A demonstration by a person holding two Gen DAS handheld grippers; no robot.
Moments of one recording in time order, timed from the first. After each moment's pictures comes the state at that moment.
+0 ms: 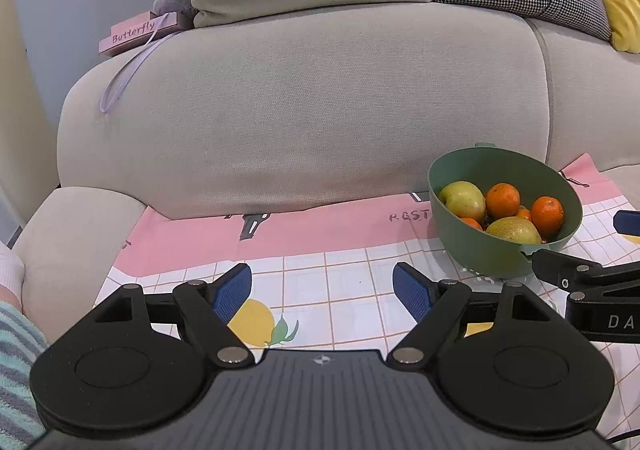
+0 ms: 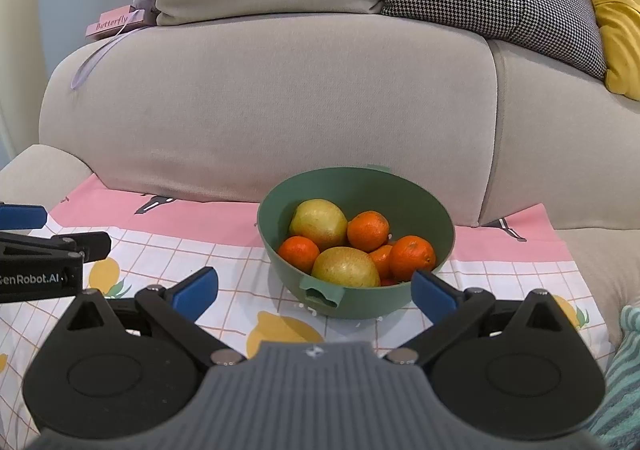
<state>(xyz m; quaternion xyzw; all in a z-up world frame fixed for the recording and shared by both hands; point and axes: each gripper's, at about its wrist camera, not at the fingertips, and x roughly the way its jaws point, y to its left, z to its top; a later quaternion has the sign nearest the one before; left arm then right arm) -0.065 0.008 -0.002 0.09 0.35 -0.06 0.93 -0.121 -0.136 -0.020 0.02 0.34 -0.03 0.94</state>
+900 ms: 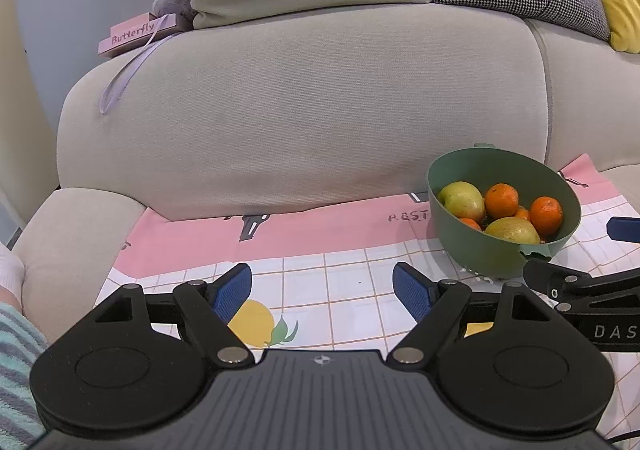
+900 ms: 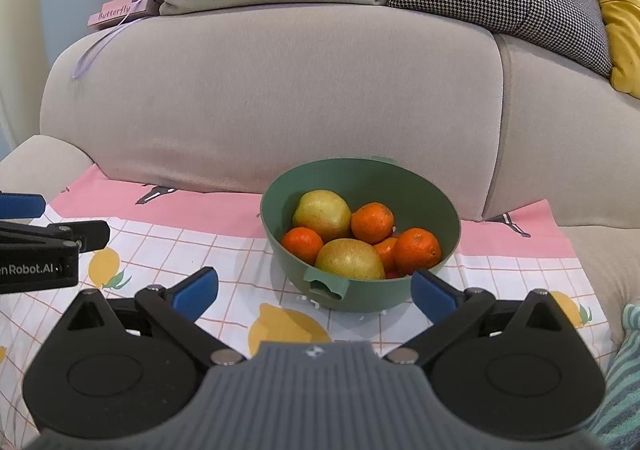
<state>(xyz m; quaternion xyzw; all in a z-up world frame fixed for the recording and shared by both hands) -0.067 0.008 -0.001 0.09 0.35 -0.06 0.93 -0.118 -0.136 -0.025 0.02 0.36 -0.02 0.93</state>
